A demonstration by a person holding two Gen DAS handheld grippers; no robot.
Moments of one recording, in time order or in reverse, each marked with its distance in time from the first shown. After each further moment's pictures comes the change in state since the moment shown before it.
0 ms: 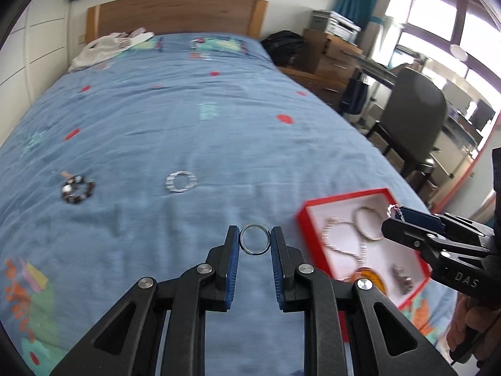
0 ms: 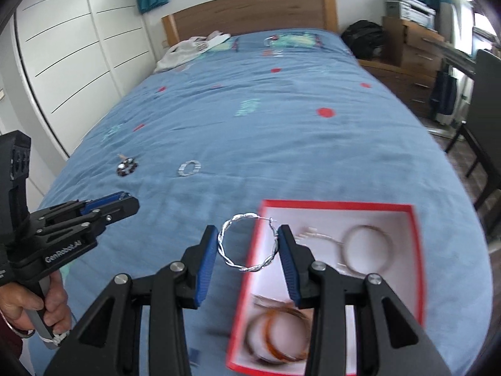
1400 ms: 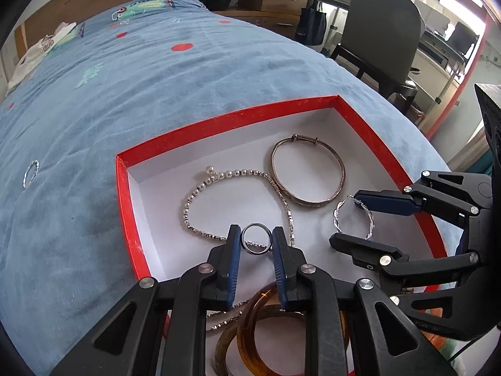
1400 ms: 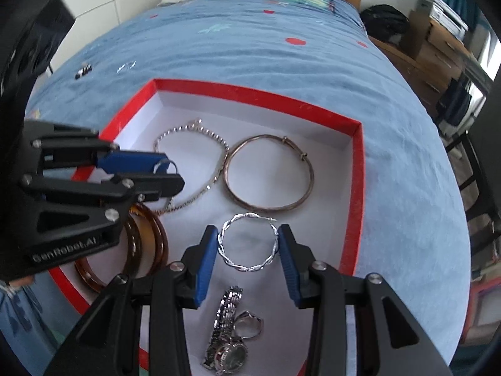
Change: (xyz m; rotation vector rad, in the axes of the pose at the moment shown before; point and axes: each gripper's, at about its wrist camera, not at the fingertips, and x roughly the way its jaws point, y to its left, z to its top) left arm 0.140 -0.137 -0.035 0.206 0.236 -0.063; right arm 0.066 -0.109 -0.066 -0.257 0.214 -0.044
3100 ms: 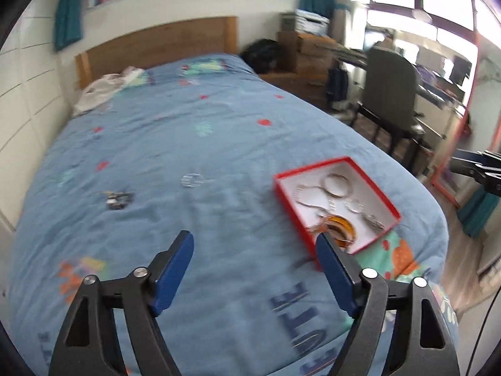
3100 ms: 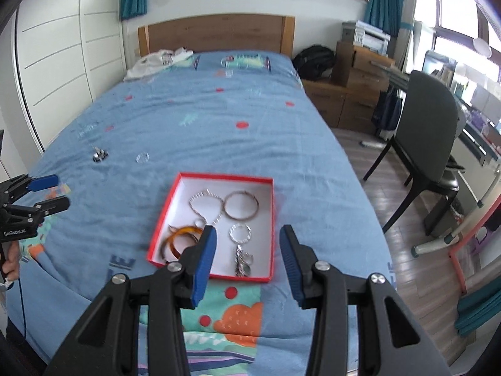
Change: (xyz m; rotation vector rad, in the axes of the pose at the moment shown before) left arm -0.271 0.068 -0.095 -0.043 -0.270 0.196; right arm -0.252 0.042 -0.028 0.218 -0.278 -0.169
